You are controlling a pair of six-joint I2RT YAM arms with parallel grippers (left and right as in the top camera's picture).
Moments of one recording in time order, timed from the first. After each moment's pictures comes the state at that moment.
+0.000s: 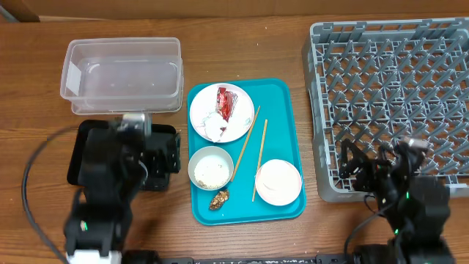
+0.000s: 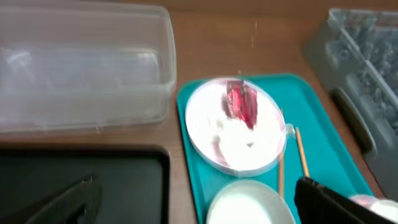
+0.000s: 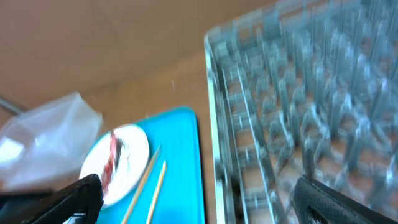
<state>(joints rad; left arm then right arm) -0.05 0.79 0.81 -0.62 0.17 -0.10 0.01 0.45 0.61 -0.58 -0.17 0.37</state>
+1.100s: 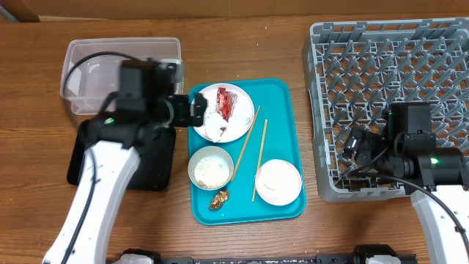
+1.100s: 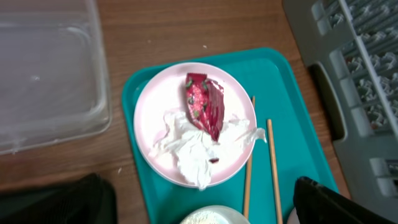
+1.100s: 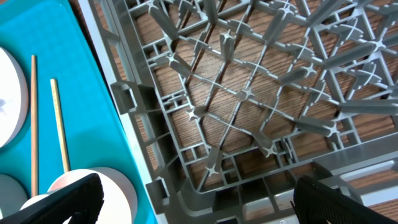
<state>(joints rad) -0.19 1.40 1.22 -0.70 0.23 -0.13 0.01 1.10 1.07 -1.12 0.01 0.36</state>
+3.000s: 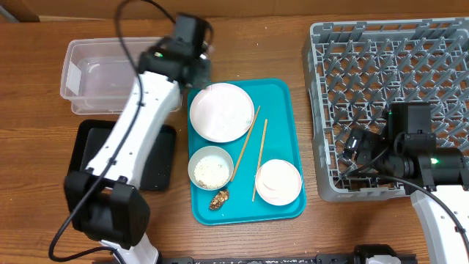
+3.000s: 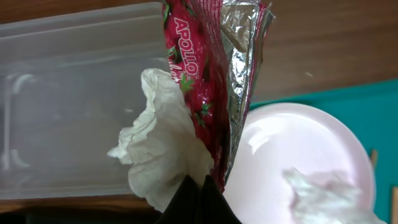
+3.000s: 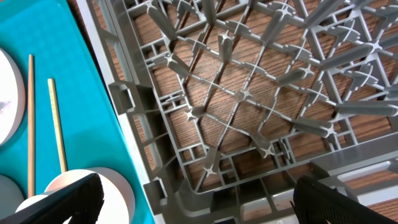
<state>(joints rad) -0.27 1.84 1.73 -0.93 -0.21 -0.13 0.01 1.10 1.07 -1.13 0.01 0.36</state>
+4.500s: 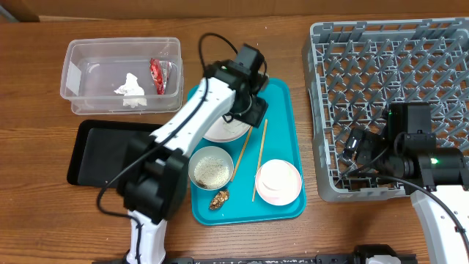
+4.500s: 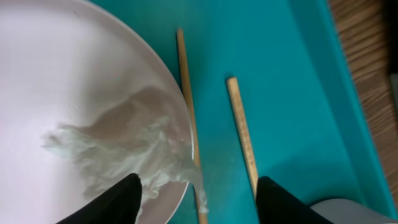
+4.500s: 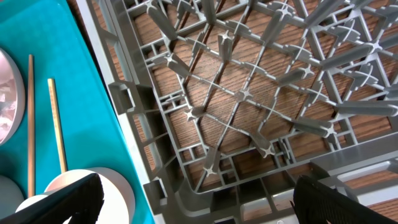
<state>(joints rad) -0.52 2.11 1.72 -0.98 0.15 -0.10 0.01 1.10 1.07 -1.13 0.01 0.36</state>
